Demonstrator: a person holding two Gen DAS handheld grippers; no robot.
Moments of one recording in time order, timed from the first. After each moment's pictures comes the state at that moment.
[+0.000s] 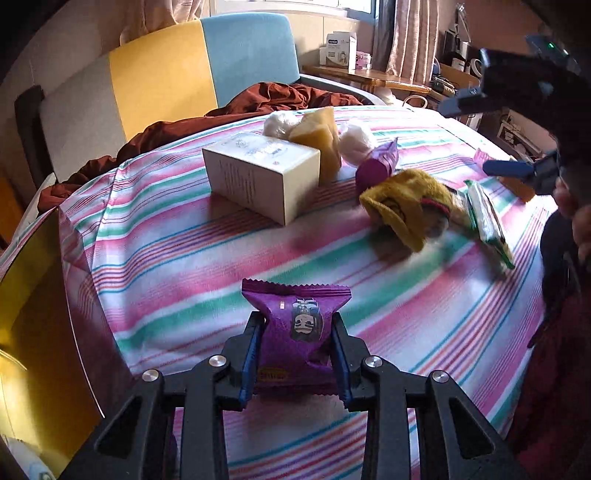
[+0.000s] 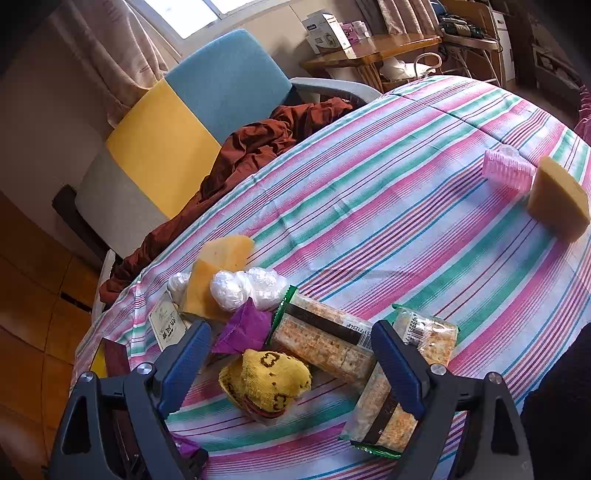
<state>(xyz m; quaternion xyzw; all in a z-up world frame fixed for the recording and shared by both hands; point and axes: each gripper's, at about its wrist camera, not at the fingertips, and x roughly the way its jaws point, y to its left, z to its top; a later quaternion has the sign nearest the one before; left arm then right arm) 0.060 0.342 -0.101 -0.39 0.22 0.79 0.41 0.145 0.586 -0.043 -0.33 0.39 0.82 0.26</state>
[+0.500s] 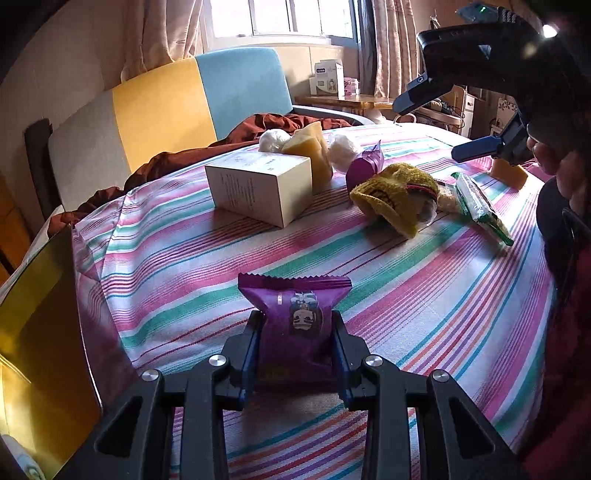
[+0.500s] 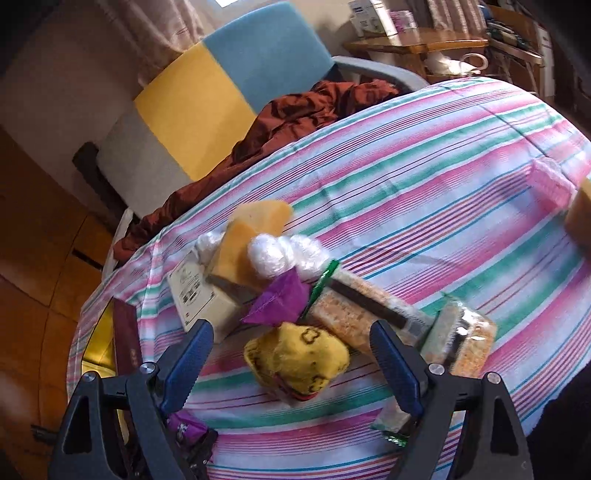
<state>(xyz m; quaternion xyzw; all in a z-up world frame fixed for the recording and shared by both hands) 0.067 0.331 -0.113 -0.32 0.21 0.82 0.43 0.113 0.561 -0.046 -0.39 0.35 0.84 0.17</state>
